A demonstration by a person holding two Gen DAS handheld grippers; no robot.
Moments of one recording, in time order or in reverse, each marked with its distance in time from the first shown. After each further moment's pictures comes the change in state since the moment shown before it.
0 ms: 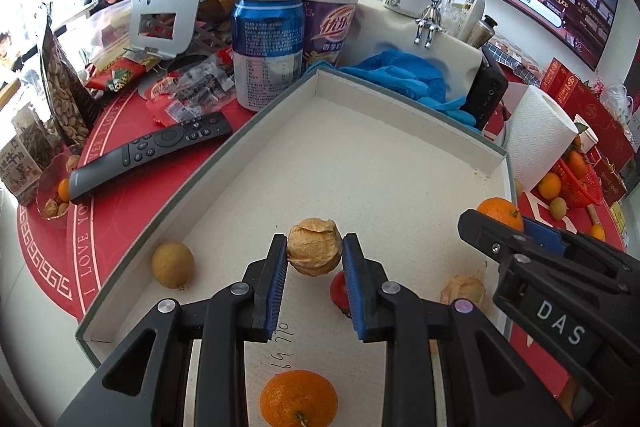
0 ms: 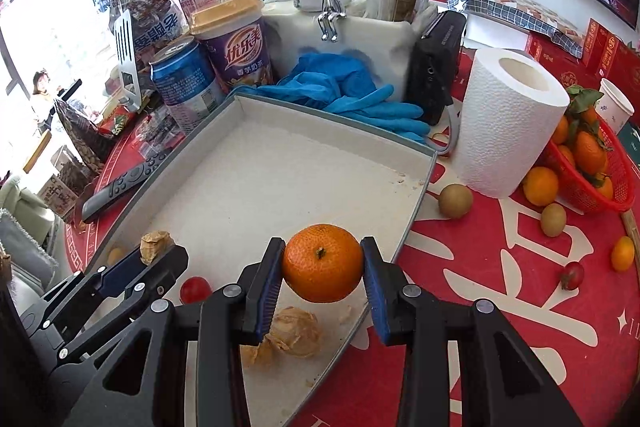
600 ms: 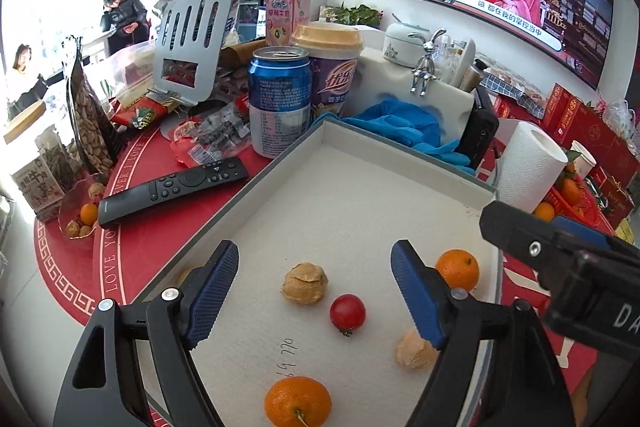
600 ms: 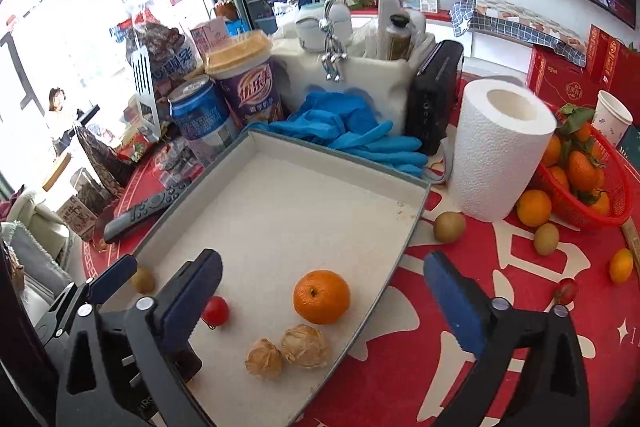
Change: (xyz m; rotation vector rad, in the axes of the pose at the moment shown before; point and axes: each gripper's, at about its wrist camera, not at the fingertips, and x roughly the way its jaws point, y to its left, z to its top) left arm -0.037 -0.009 0.000 0.002 -0.178 0.035; right arm -0.034 -0.011 0.007 0.025 -0.123 0.058
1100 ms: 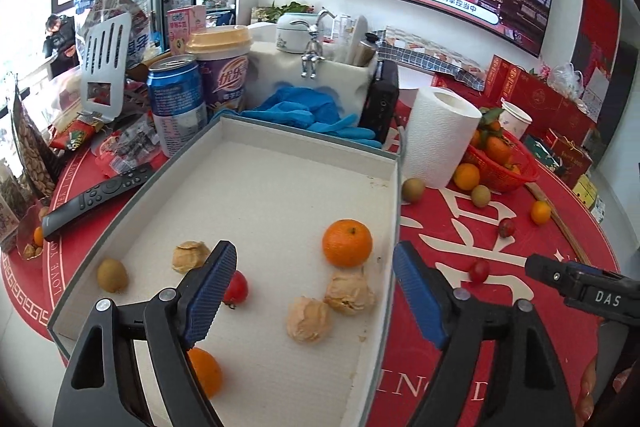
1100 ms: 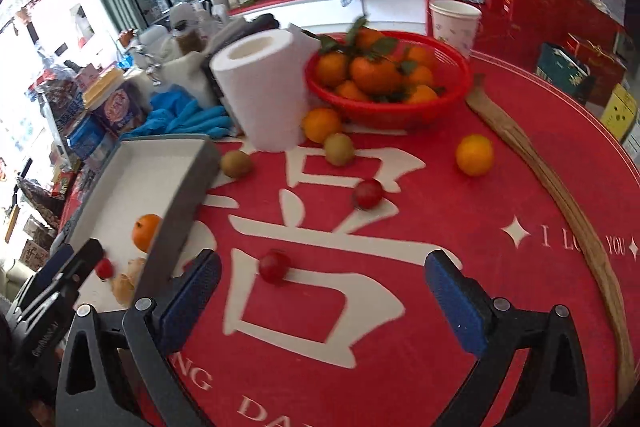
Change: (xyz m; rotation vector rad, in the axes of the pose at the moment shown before) left arm -0.014 -0.063 -0.018 0.148 0.010 -0.179; right arm -0.054 -0.135 -0.064 0.276 0.076 -0.228
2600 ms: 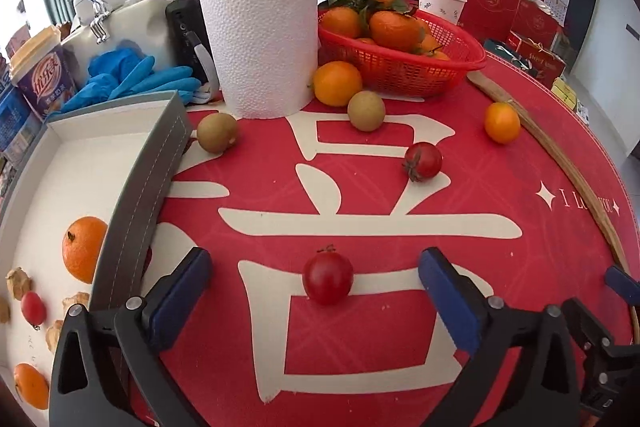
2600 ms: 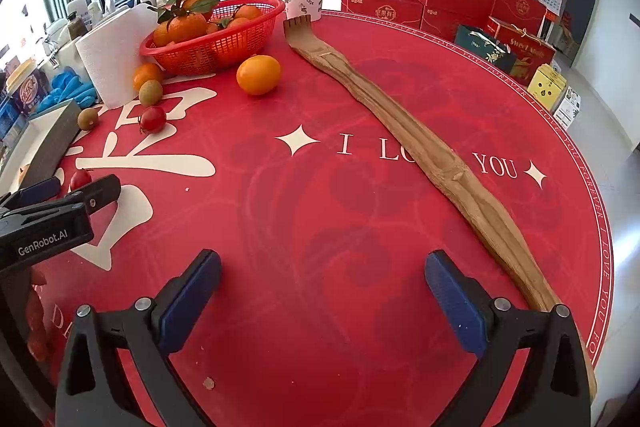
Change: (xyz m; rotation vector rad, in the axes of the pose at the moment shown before) left arm 0.091 -0.138 -0.015 0.234 0.229 -0.074; right arm -0.015 -0.115 -0.056 0.050 -0.022 -0.236
